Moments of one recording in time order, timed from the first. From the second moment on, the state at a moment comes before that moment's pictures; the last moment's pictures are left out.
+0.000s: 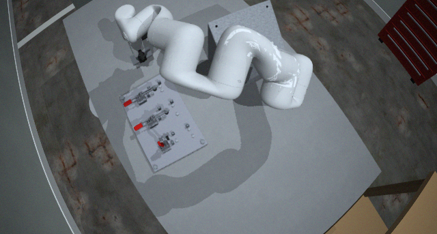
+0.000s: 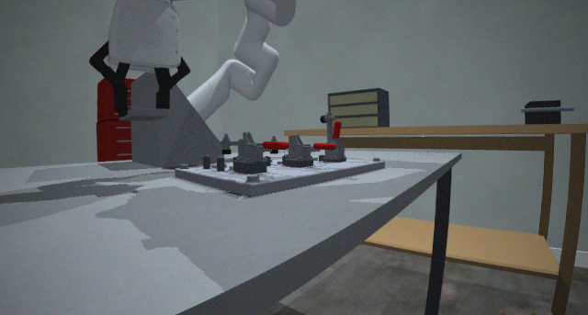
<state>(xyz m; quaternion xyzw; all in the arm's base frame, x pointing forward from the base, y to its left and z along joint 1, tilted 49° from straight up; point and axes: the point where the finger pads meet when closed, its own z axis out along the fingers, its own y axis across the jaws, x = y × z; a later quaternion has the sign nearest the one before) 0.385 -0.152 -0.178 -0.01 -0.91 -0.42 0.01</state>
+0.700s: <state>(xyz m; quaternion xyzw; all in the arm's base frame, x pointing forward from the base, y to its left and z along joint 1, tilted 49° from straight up) 0.369 -0.146 -0.183 -0.01 -0.91 -0.42 0.01</state>
